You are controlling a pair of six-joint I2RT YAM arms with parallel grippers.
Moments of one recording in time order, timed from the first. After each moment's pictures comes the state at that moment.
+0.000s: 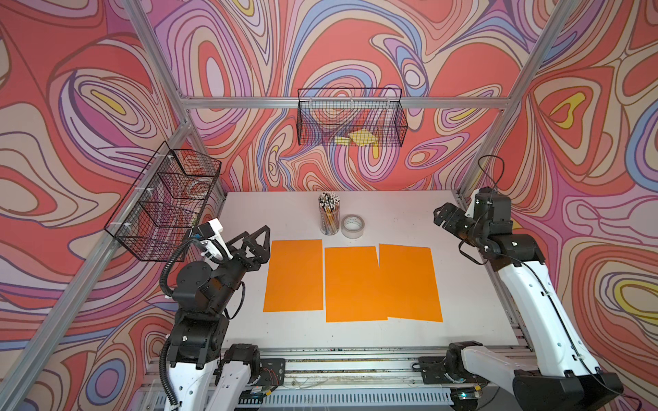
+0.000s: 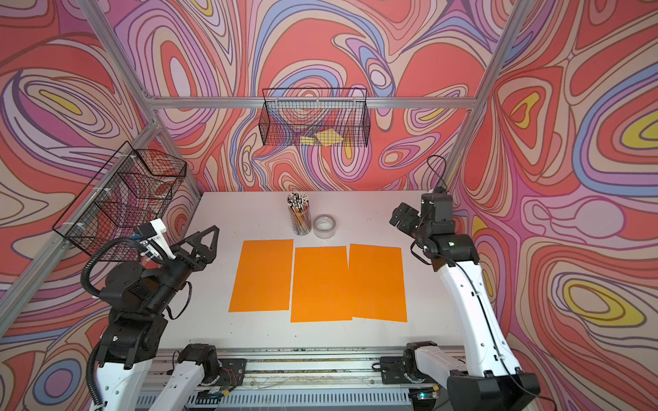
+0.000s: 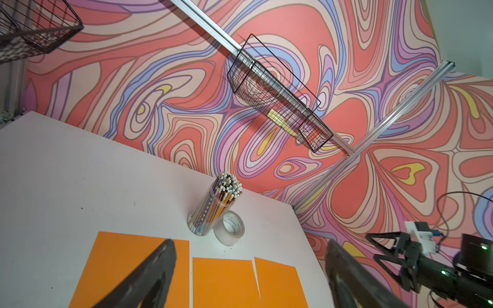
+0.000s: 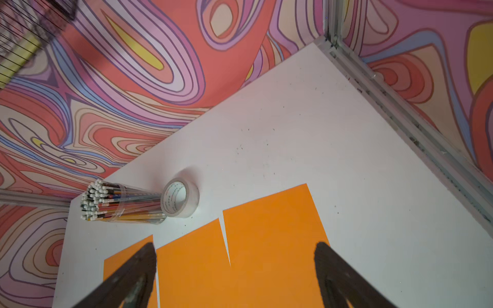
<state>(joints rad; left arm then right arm) -0.08 0.54 0.89 -0.35 0.24 -0.66 0.06 1.16 1.32 -0.80 0.03 0.55</state>
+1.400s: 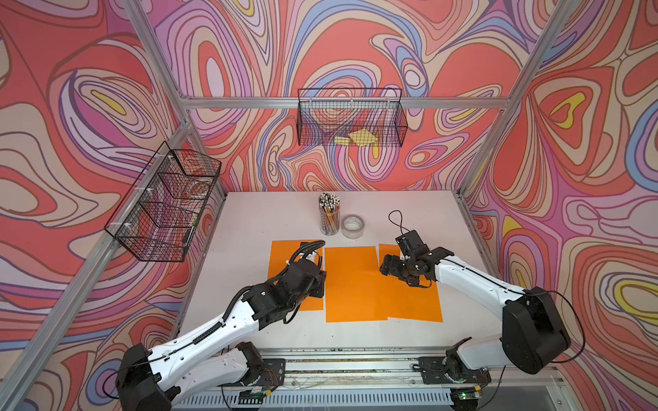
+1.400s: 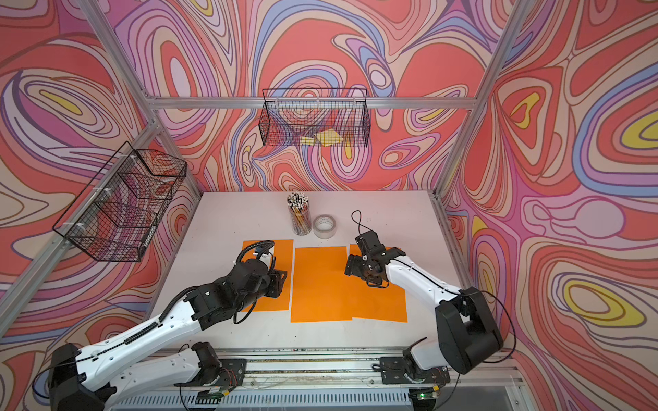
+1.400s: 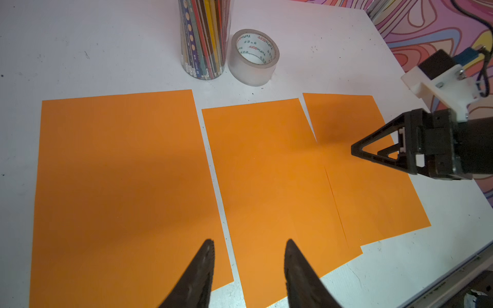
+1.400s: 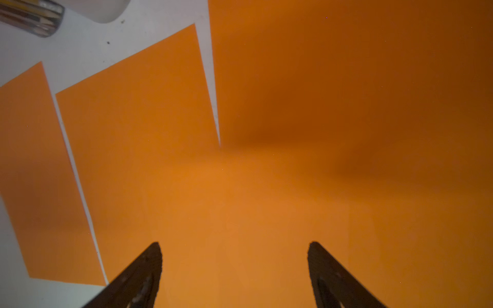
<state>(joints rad) -0.86 1.00 0.76 -0.47 -0.29 -0.60 0.44 1.44 0.90 -0.60 -0.05 0.68</state>
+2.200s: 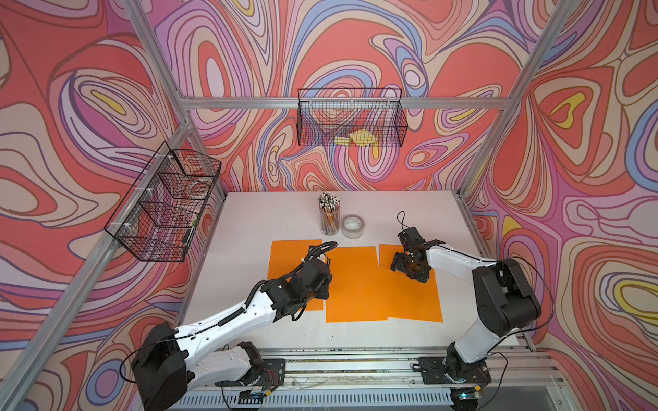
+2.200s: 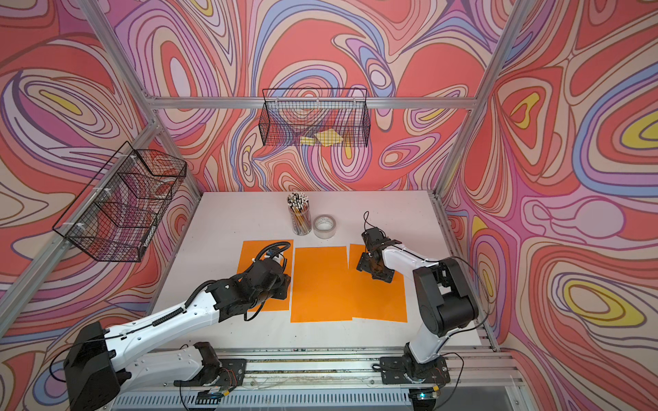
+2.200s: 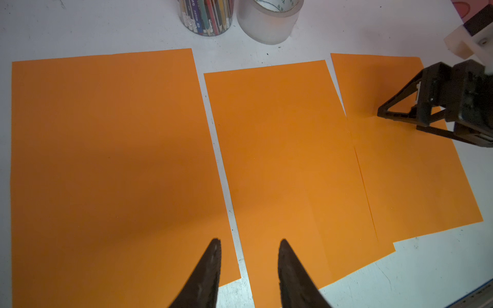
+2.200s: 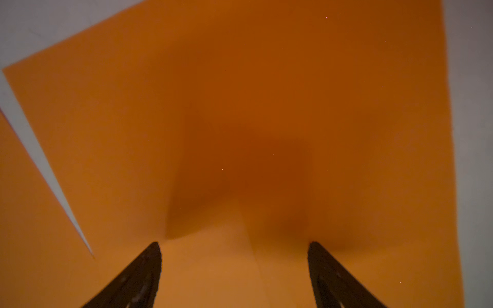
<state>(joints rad) -0.86 1.15 0.76 -0.46 -0.28 -0.63 0.29 1.69 0.98 -0.60 0.10 0.69</state>
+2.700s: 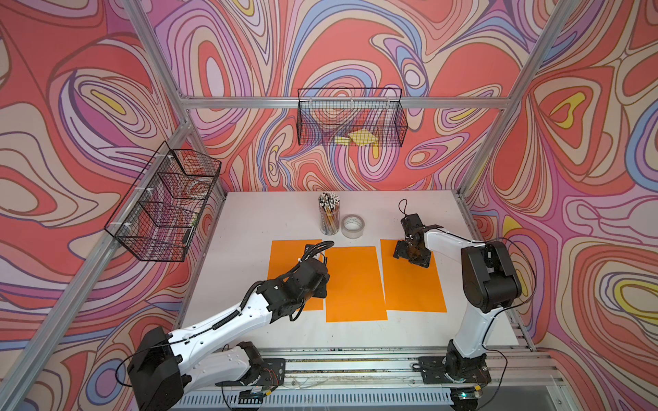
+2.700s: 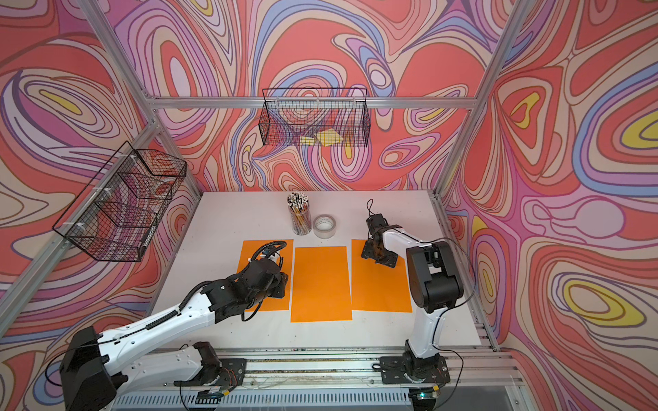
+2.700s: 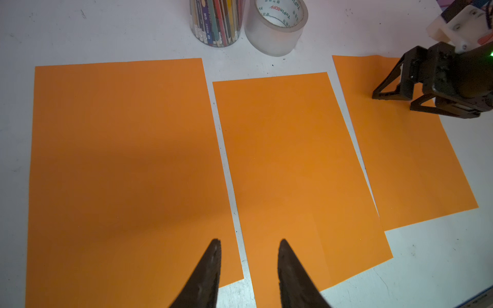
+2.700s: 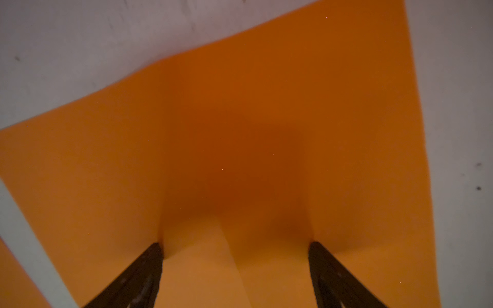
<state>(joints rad) -0.86 1.10 0.76 -0.48 -0.31 -0.64 0.19 1.89 1.21 -0.65 0.13 0.55</state>
